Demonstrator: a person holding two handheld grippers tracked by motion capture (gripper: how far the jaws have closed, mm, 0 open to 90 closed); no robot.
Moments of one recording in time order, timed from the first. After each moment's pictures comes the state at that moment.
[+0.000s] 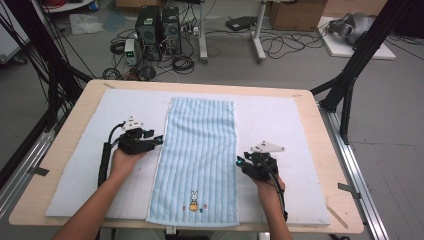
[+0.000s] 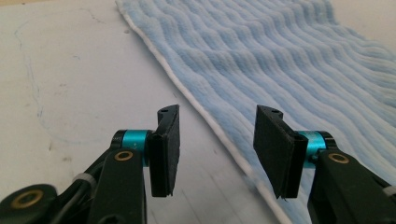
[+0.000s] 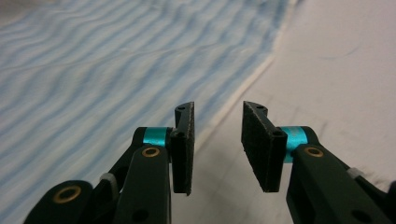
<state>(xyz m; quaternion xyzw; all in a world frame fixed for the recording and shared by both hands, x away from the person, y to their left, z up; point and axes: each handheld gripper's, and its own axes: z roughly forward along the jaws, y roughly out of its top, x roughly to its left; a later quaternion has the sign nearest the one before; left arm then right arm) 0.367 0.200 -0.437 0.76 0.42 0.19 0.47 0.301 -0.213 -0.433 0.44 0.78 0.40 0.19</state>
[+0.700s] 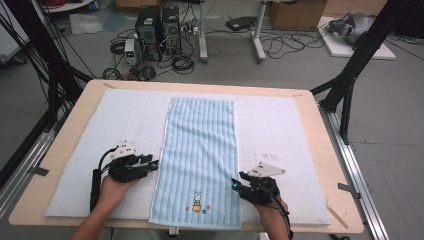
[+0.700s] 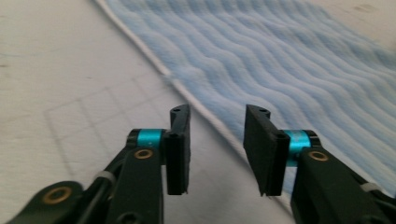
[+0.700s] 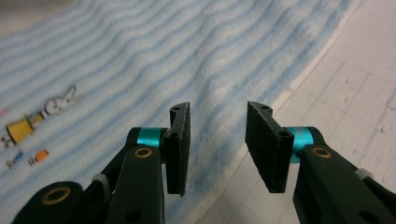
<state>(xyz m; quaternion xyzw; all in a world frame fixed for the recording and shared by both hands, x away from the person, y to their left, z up) 0.293 0.201 -0.446 0.78 0.39 0.13 0.48 0.247 -0.207 -0.432 0.39 0.81 0.42 0.16</state>
